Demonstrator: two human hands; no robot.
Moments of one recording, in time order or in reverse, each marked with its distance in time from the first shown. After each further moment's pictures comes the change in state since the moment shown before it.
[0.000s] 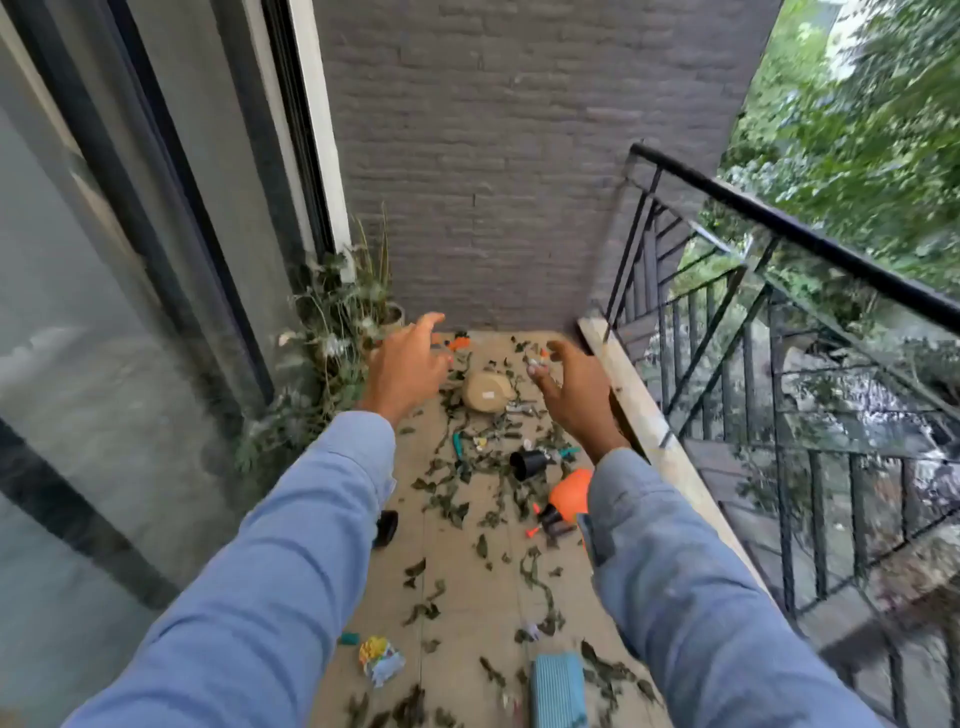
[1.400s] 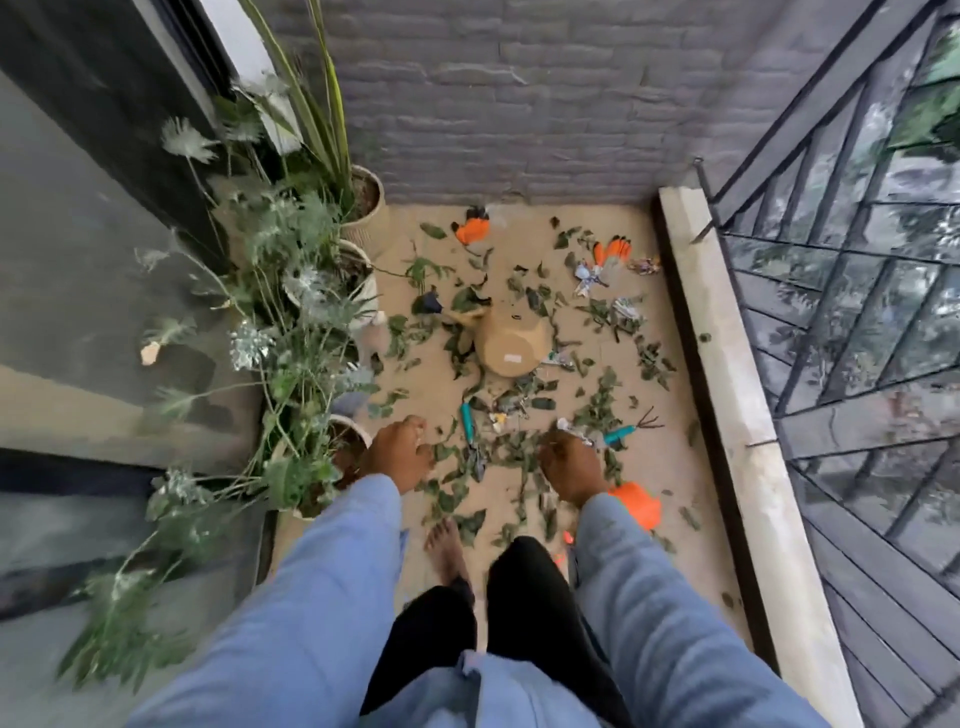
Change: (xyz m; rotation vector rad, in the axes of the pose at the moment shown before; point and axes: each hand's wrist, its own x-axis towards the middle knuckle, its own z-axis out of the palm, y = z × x) left_hand 0.432 -0.289 0.362 0.006 -0.693 -0.599; right_hand 0.417 0.257 0.382 -0.021 -0.761 0.572
